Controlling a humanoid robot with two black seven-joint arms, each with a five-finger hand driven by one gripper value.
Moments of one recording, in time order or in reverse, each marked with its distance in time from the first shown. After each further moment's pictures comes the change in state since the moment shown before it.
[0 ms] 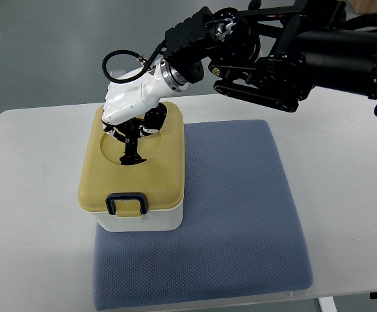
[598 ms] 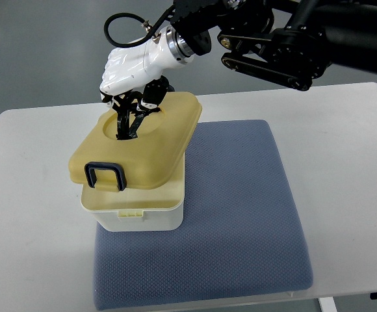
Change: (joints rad) left arm 0.000 0.000 0.000 0.000 0.000 0.000 0.000; right arm 0.059 -0.095 0.072 0.000 0.031 0.045 0.000
